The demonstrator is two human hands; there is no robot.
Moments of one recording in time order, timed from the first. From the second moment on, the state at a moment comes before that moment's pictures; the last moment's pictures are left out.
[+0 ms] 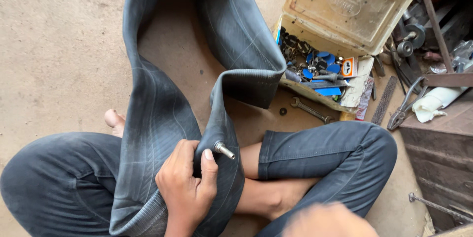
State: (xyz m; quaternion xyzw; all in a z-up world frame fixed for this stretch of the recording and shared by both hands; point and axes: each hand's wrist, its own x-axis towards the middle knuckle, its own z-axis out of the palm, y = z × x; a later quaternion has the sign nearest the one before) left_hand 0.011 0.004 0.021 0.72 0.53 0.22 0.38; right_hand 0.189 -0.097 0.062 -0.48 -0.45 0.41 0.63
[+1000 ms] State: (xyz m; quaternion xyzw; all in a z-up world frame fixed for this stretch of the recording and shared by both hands) left_hand 0.009 0.000 0.019 0.74 0.54 0.21 0.34; right_hand 0.158 -0.063 0.066 -0.66 -0.62 0.16 0.41
